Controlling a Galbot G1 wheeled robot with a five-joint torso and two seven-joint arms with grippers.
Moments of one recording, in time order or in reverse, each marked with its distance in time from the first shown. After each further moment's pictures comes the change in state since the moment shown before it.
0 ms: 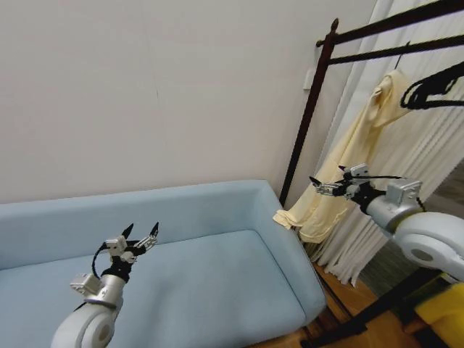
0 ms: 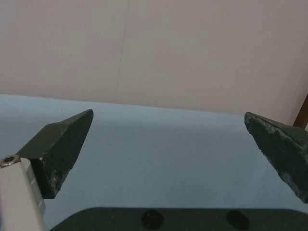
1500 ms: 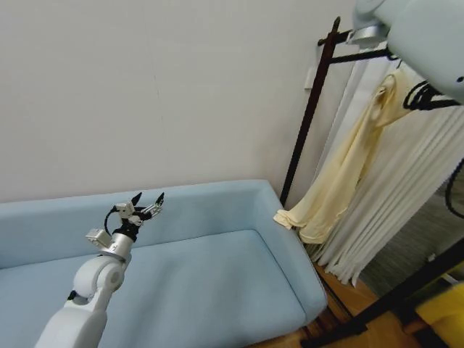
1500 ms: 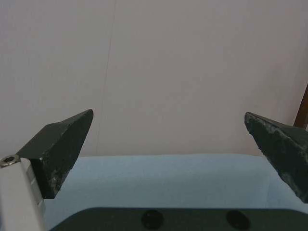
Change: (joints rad) left arm -0.341 0.138 0.074 0.169 -0.117 0.029 0.009; right arm 0.678 1.000 -0.017 -1.066 0.616 -0.411 0.739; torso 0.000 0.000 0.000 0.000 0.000
